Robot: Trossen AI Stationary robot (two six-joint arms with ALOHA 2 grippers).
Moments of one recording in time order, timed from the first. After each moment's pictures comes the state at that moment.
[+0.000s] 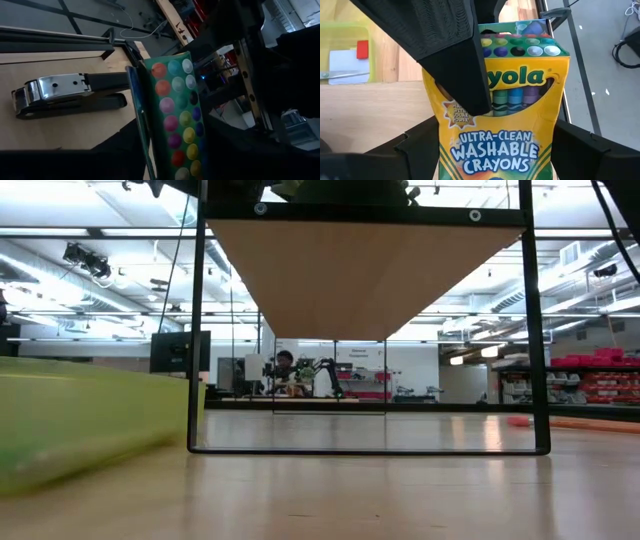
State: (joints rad) left arm 0.15 1.26 0.92 0.13 -0.20 -0.96; right arm -0.13 1.88 2.07 -1.08 0.14 -0.15
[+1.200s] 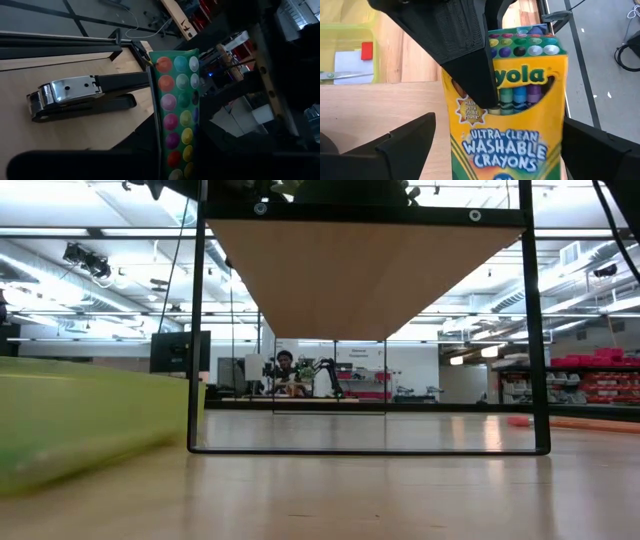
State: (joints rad) left arm 0.16 1.27 0.92 0.11 -0.20 -0.92; right arm -0.13 1.88 2.07 -1.08 0.14 -0.16
